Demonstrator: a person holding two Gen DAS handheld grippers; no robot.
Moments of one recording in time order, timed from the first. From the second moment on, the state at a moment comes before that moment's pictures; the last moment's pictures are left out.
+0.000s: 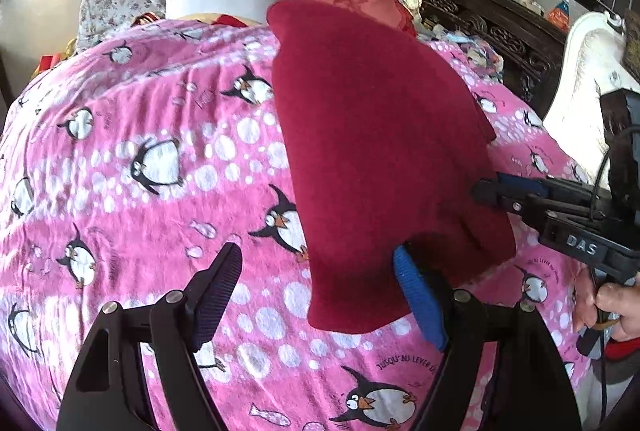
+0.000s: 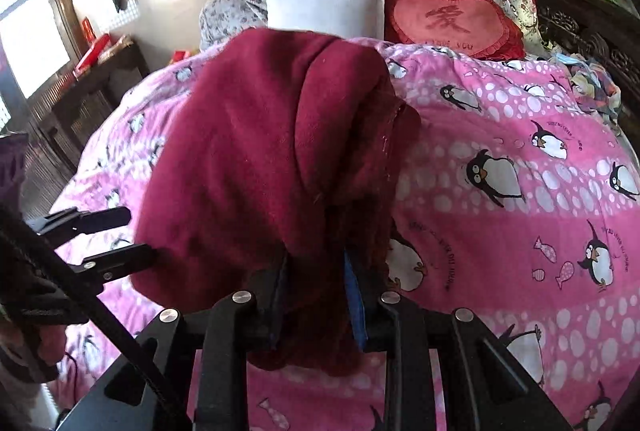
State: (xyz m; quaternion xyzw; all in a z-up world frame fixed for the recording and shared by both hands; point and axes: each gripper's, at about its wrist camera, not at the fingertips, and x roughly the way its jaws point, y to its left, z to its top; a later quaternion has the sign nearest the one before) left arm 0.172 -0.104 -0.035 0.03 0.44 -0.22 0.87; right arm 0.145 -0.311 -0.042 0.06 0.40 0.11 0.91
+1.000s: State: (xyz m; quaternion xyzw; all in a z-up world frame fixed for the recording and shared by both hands) left arm 0.234 -0.092 -0.032 -0.07 0.41 -0.22 0.88; right arm 0.181 -0.341 -0.060 0.22 0.38 0.14 0.89
